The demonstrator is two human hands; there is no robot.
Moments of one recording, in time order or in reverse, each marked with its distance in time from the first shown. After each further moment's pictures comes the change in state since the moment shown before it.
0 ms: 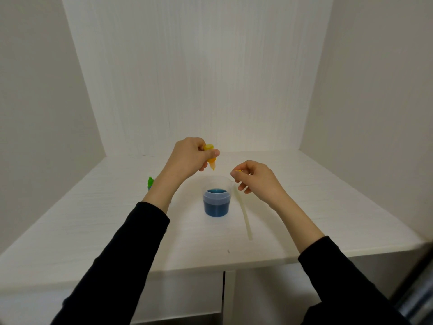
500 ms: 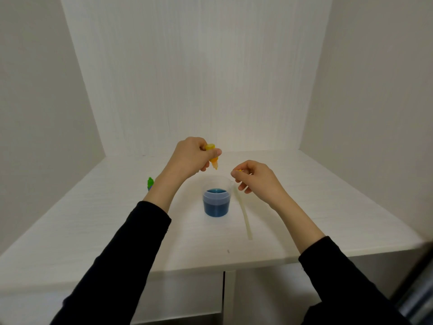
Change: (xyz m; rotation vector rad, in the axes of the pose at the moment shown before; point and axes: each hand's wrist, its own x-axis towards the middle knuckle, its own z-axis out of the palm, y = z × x) left_hand -0.001 0.007 0.001 0.033 -0.025 0.001; right_hand 0.001 0.002 -0.001 -0.009 0.007 0.000
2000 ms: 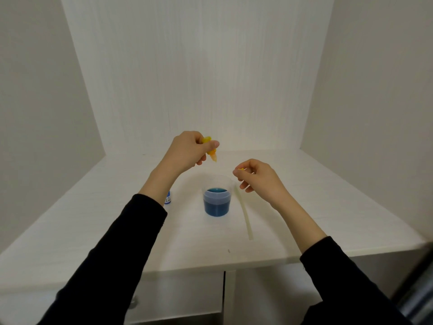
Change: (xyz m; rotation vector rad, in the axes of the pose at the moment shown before) left_hand 0.012 -0.009 -0.009 -0.078 0.027 0.012; right_hand 0.001 0.003 -0.001 0.044 0.010 0.002
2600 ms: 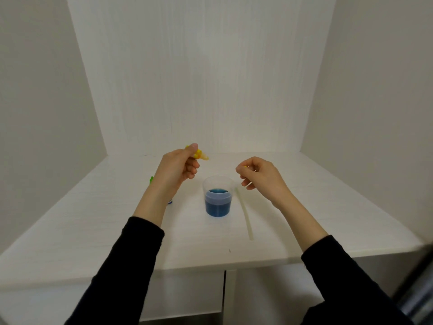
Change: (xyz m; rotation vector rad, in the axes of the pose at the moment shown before) left_hand -0.028 -0.032 0.000 -0.761 0.011 -0.234; right_hand -0.001 -0.006 -0.004 0.016 0.028 -0.034
